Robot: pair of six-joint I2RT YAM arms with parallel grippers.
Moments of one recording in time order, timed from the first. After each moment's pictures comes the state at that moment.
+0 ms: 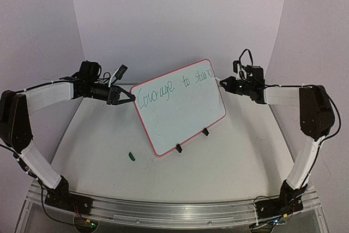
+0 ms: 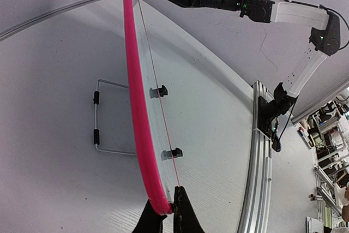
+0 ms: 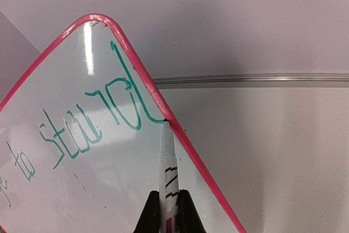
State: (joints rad) left arm -0.30 1.58 1.19 -0.31 0.99 0.10; right arm 0.24 1.89 1.28 0.24 -0.34 0.37
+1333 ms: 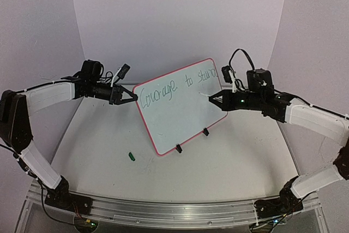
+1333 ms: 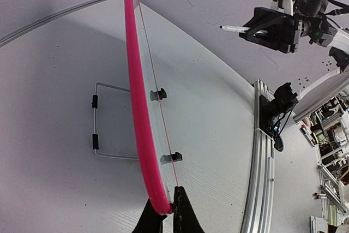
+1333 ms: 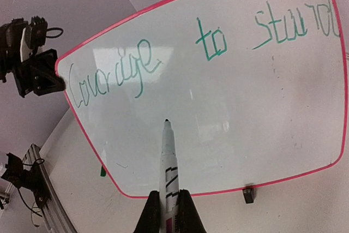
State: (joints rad) left arm -0.33 1.58 1.20 -0.30 0.97 0.09; right arm 0.57 1.34 1.03 -0.13 -0.29 0.32
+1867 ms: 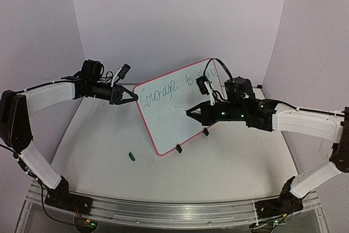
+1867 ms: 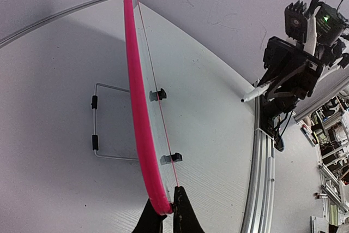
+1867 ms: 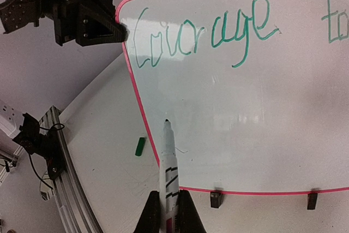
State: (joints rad) left arm -0.34 1.57 1.20 -0.29 0.97 0.09; right arm 0.82 1.43 1.04 -0.06 -0.24 0.31
